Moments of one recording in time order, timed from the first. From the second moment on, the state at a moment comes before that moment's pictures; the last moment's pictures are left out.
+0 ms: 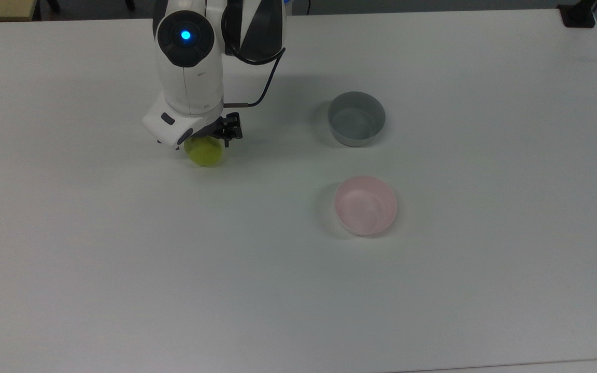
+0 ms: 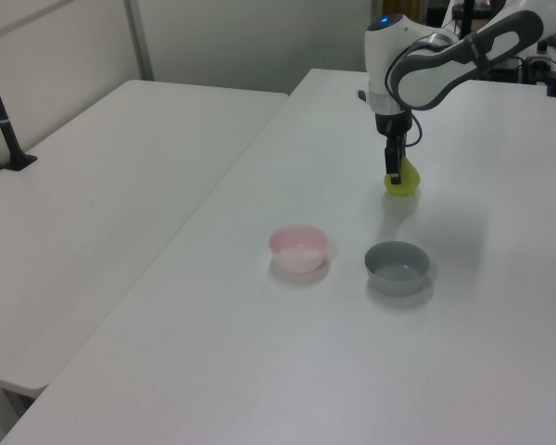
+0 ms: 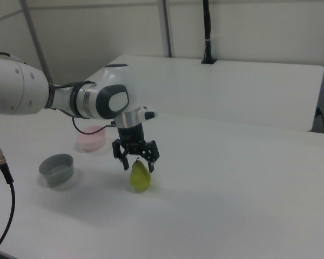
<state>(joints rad) 0.06 0.36 -0.14 -1.81 -0.11 2.05 -0.17</state>
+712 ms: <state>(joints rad) 0.05 0.08 -0.14 -1.66 -0.08 1.68 -0.17</state>
